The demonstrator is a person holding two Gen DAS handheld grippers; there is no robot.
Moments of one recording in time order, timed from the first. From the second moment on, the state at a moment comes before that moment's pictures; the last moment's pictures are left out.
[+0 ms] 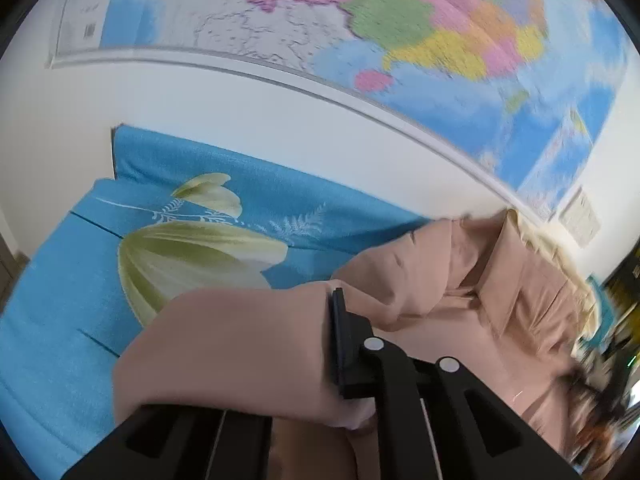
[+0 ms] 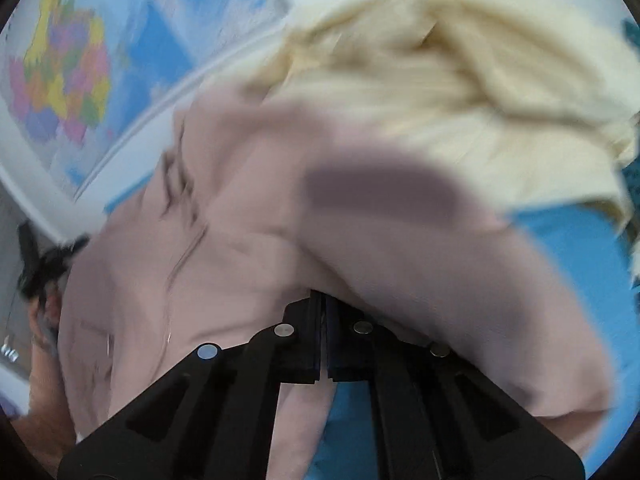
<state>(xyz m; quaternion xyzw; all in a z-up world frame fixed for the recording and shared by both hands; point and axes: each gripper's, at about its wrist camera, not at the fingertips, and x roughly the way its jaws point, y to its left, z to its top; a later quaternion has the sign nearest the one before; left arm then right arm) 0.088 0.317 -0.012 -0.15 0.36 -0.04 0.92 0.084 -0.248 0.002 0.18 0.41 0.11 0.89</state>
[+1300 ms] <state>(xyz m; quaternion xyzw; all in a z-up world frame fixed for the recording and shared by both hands) -0.020 0.186 -0.010 0.07 0.32 -0.22 0.92 0.062 -0.287 0.063 0.03 0.41 0.09 0.91</state>
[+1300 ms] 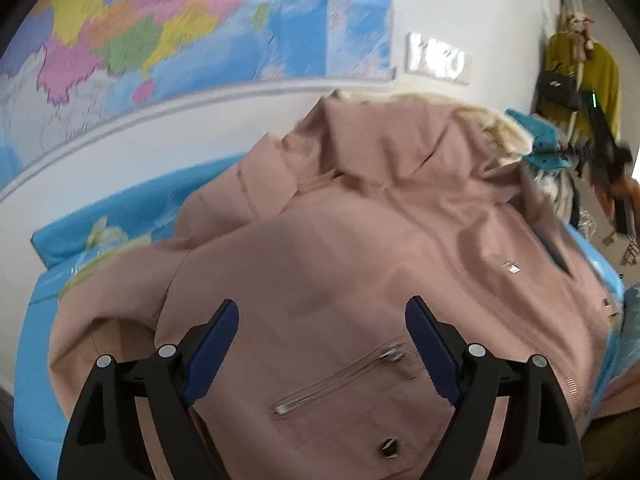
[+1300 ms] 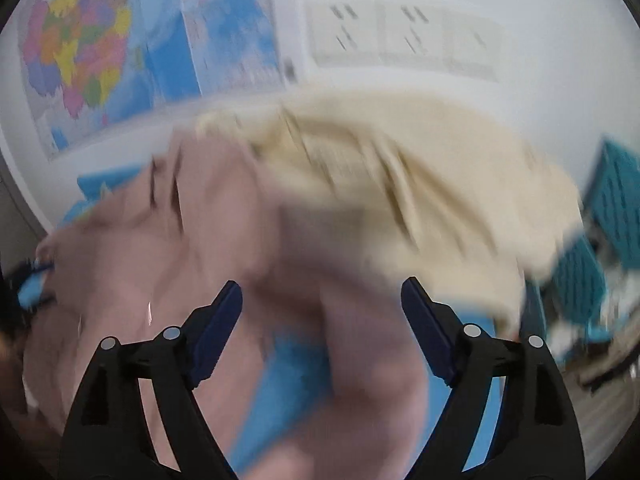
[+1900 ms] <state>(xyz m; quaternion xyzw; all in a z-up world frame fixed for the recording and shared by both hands) -0.058 0.086 0.024 0.12 0.28 -0.35 0.89 -0.028 -0.306 0.074 0.21 0.39 0.23 0.87</state>
